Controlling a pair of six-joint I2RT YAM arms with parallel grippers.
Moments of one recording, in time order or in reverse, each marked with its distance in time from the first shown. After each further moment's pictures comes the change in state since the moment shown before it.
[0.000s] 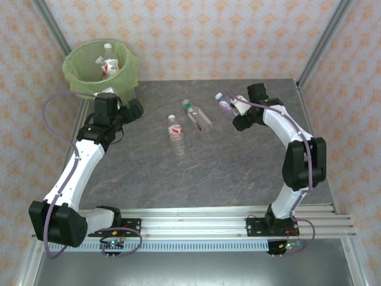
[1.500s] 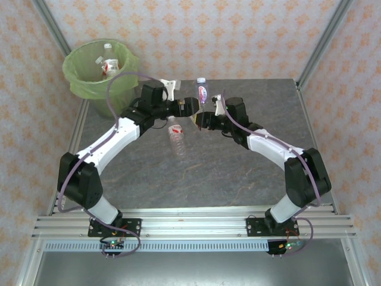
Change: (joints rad) left arm -0.312 0.393 0.242 0.263 0.468 0.010; right arm 0.283 -0.135 -0.333 0.831 -0.320 0.977
